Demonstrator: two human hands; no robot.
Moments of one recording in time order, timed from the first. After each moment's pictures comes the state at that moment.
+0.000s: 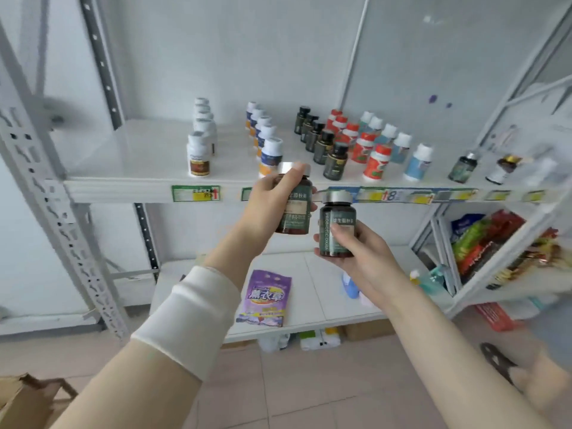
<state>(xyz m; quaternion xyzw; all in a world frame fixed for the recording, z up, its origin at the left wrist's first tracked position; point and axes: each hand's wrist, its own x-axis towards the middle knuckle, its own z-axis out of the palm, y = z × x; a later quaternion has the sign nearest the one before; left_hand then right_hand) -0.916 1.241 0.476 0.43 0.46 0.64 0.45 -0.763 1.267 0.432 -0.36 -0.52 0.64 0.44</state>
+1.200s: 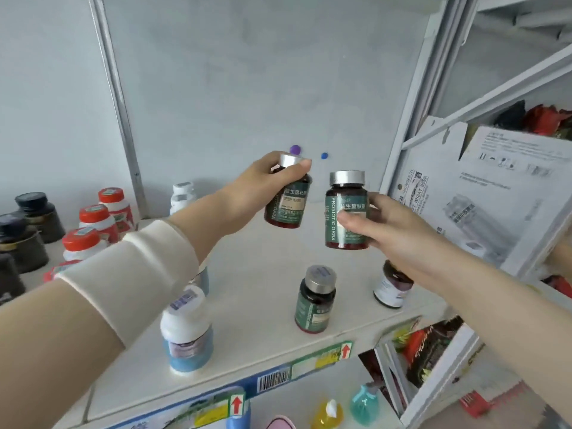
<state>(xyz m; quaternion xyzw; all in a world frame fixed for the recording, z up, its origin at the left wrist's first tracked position) -0.606 1.791 0.566 0.62 0.44 0.49 0.43 -0.409 1.759 0.553 -0.44 -0.67 0.44 0.40</state>
